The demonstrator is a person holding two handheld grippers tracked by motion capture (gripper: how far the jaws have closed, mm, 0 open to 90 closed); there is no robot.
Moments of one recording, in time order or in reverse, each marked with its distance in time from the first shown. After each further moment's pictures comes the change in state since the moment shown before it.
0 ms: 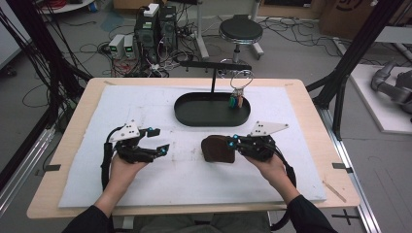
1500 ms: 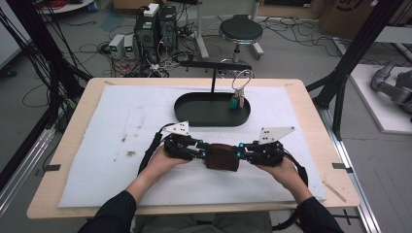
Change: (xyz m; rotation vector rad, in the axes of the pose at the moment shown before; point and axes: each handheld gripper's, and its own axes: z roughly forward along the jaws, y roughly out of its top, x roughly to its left) left arm -0.022 0.010 0.123 0.135 -0.433 0.018; right arm -0.005 -0.012 -0.021 0.068 0.134 -0.094
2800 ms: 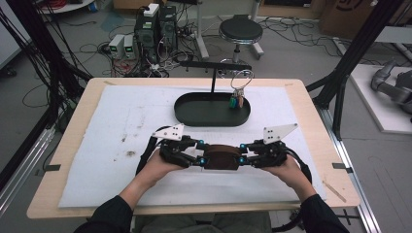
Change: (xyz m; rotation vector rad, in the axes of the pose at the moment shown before) left arm -0.032 0.013 -0.015 -0.119 -0.101 0.094; right arm -0.008 -0.004 -0.006 -0.030 0.177 0.011
